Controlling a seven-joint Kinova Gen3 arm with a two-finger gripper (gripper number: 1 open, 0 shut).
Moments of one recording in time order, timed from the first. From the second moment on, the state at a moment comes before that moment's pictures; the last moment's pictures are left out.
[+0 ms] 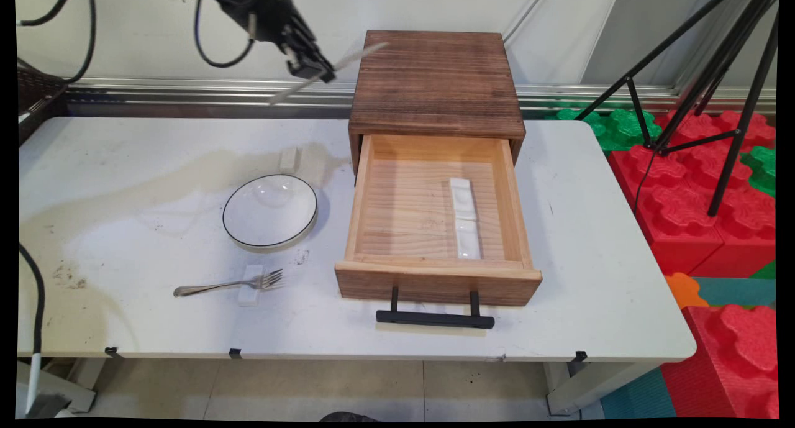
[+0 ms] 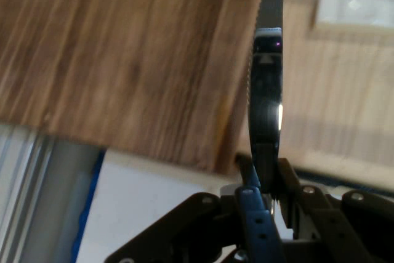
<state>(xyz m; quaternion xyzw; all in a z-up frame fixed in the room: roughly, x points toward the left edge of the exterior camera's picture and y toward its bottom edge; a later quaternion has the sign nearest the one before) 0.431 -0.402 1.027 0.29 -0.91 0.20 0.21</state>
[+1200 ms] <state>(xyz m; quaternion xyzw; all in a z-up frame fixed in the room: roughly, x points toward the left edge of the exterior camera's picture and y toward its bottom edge) 0.291 -0.450 0.971 0.23 -0.93 0.13 0.25</state>
